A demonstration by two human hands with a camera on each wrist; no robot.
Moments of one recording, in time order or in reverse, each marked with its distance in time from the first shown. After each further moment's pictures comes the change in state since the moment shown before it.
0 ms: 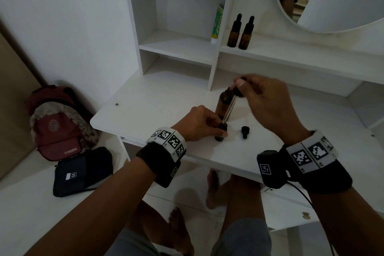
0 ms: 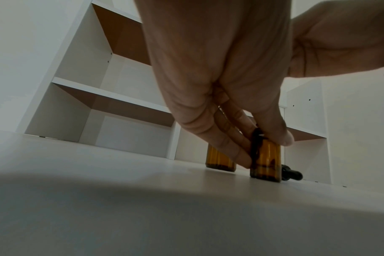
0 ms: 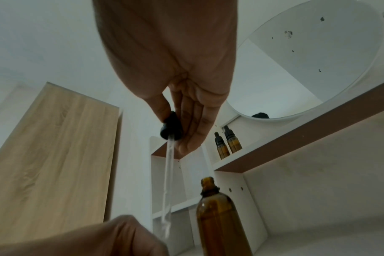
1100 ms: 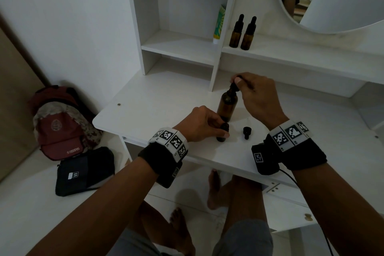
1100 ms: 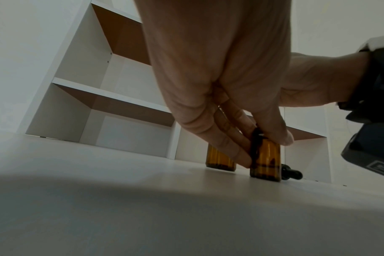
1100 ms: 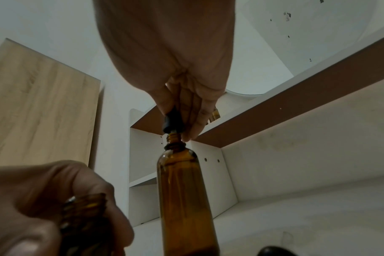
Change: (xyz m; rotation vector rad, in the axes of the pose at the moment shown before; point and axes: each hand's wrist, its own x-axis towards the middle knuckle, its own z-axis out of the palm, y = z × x) left_hand 0.001 -0.001 0.000 -0.001 -0.002 -0.005; right_hand 0.033 0.038 0.030 -0.056 0.063 -0.003
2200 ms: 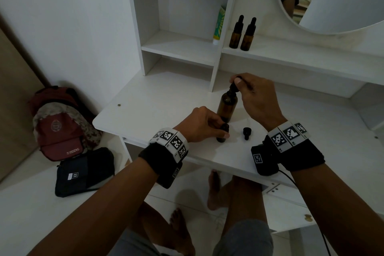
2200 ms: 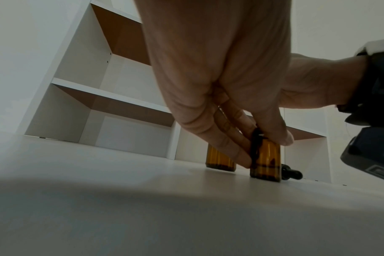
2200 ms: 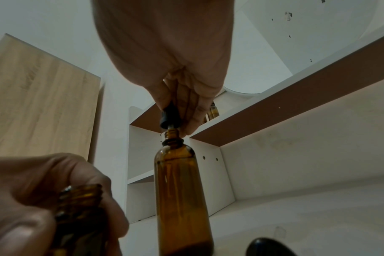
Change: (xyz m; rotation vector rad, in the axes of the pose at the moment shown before) left_hand 0.000 0.001 0.000 0.021 0.012 0.010; right_hand -0.002 0.002 0.002 0.011 0.032 -0.039
